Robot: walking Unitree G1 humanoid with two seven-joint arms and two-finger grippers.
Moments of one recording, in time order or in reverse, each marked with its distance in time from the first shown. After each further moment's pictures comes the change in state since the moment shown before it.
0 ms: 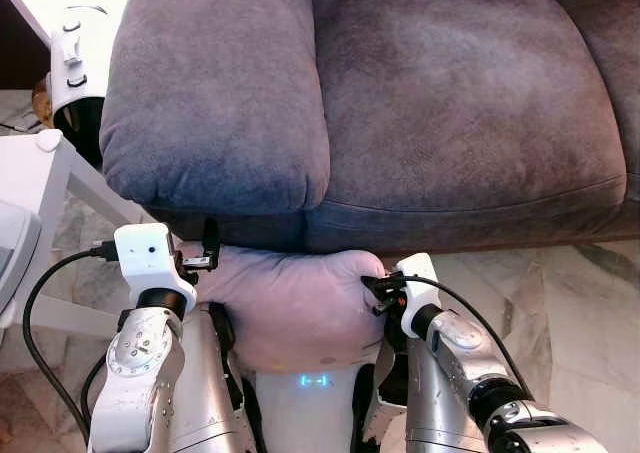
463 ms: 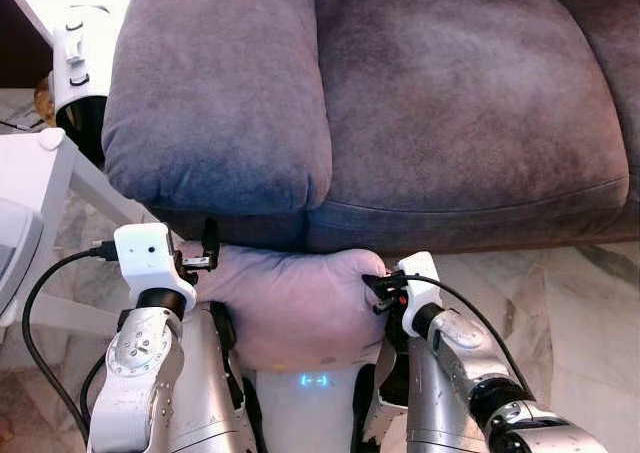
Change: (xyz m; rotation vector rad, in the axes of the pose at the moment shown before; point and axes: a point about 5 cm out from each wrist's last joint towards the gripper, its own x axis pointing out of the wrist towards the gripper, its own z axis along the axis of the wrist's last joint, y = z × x) left arm 0.000 0.000 0.000 0.002 0.000 0.000; right arm -0.001 -0.001 0.002 -0.001 -0.013 0.002
